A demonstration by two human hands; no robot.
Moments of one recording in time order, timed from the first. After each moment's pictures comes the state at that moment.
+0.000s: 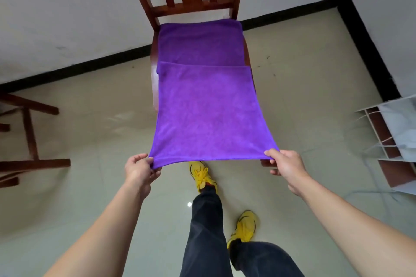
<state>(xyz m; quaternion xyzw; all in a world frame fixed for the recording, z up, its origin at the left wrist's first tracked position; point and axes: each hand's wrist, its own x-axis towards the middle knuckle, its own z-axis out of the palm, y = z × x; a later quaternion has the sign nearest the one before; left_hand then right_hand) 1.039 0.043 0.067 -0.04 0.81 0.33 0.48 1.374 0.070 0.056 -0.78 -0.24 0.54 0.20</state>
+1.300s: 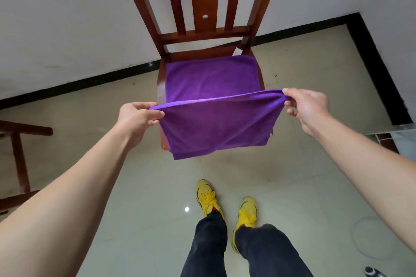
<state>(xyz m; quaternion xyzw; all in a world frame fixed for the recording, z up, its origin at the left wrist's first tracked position) 0.969 0.277 0.094 0.20 0.74 0.34 0.54 1.328 0.328 0.087 -0.76 -0.24 0.50 0.35</state>
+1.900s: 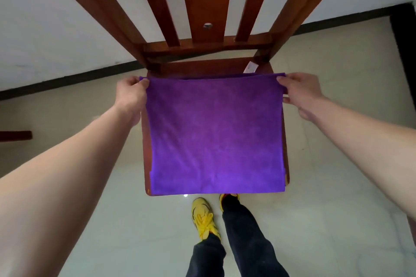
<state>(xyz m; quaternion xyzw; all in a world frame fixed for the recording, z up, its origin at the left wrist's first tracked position) 0.965 0.466 -0.025 0.18 0.82 0.31 0.45 1.301 0.517 -0.041 -0.76 -0.32 0.52 0.23</state>
